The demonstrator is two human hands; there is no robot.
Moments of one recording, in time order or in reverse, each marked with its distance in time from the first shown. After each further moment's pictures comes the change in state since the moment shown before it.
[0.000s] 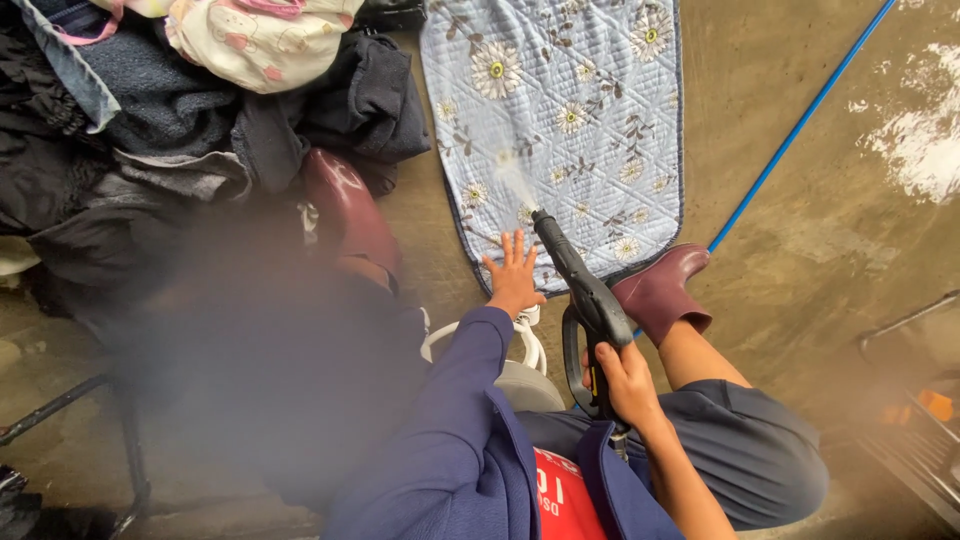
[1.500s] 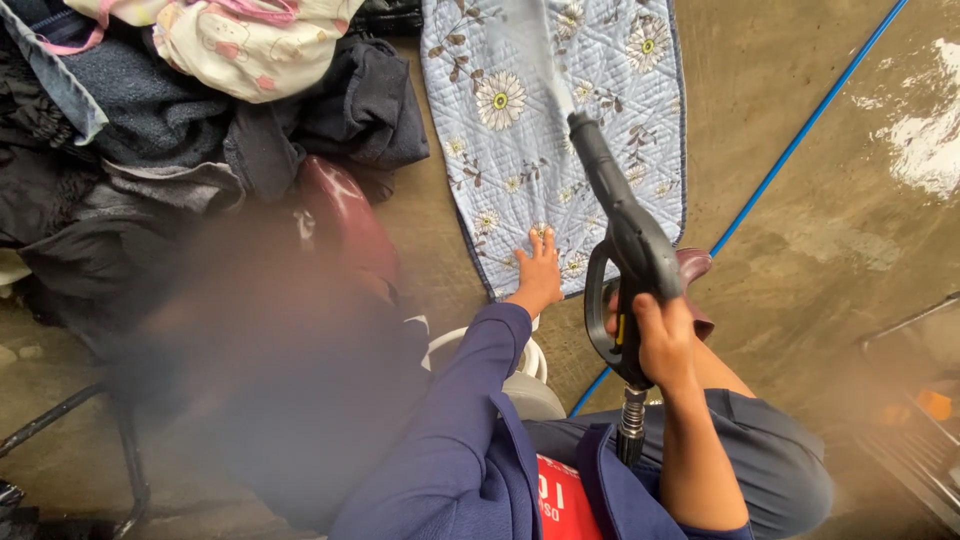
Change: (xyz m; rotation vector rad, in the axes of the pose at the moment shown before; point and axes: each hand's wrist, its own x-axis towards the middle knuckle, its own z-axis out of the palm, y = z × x) left_hand 0.054 0.038 0.009 0.279 0.050 0.114; right_hand 0.069 -0.090 -0.027 0.044 0.083 -0.150
